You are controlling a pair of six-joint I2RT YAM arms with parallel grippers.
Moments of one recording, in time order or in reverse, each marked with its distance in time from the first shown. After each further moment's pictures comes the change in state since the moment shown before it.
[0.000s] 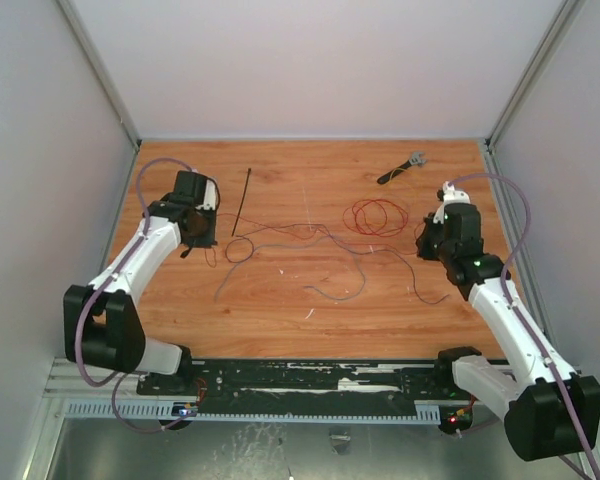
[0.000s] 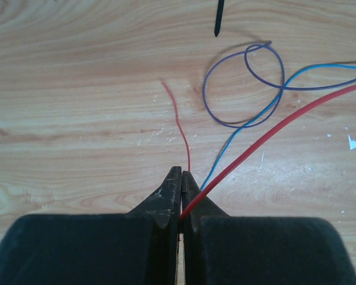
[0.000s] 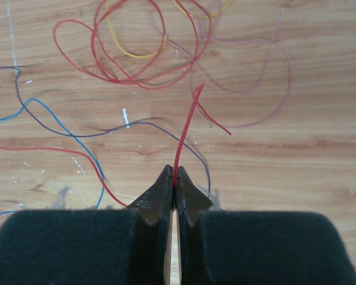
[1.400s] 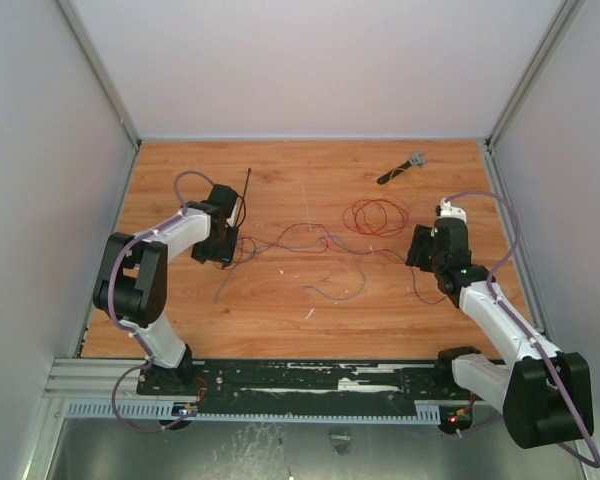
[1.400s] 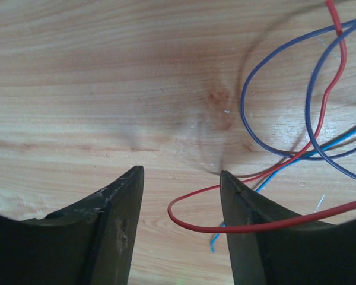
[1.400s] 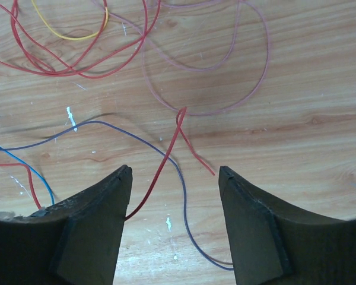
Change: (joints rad) left arm -0.098 0.320 -0.014 0.039 -0.177 -0.014; right arm 0.000 0.058 -0.212 0.213 0.135 0.058
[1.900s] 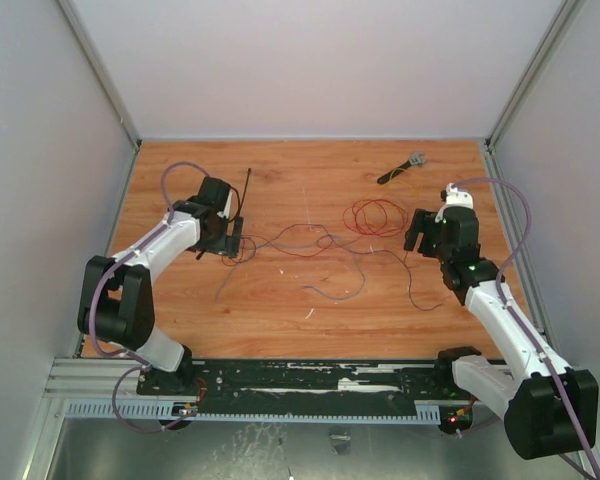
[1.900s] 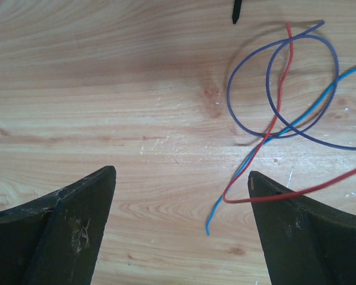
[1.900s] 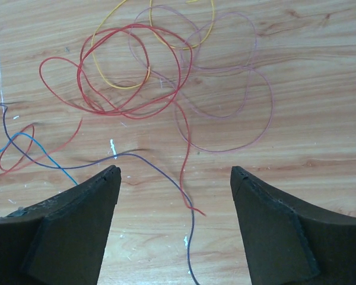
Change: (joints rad) left arm 0.000 -0.141 0.001 -0.005 0.010 0.000; right arm 0.000 -0.065 0.102 -0.013 -0.038 -0.030
